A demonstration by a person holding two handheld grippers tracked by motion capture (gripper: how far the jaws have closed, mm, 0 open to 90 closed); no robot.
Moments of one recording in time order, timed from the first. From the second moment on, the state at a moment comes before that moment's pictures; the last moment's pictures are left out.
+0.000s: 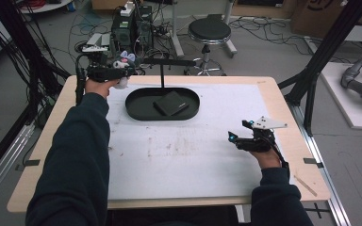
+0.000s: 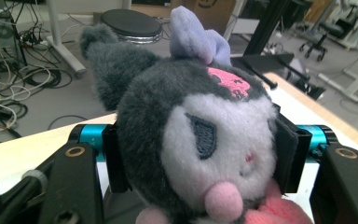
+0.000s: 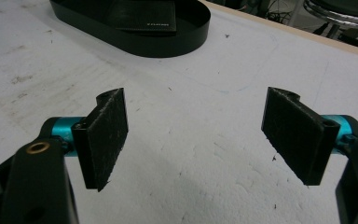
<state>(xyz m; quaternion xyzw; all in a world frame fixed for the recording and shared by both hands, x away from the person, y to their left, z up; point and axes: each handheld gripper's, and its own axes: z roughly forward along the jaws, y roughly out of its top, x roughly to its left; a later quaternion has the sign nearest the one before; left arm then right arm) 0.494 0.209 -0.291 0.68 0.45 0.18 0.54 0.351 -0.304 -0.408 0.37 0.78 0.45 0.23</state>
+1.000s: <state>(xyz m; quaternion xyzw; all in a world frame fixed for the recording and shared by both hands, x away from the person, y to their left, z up) 0.495 0.207 -0.346 0.73 0.49 0.25 0.42 0.350 -0.306 -0.410 0.37 0.78 0.45 0.23</state>
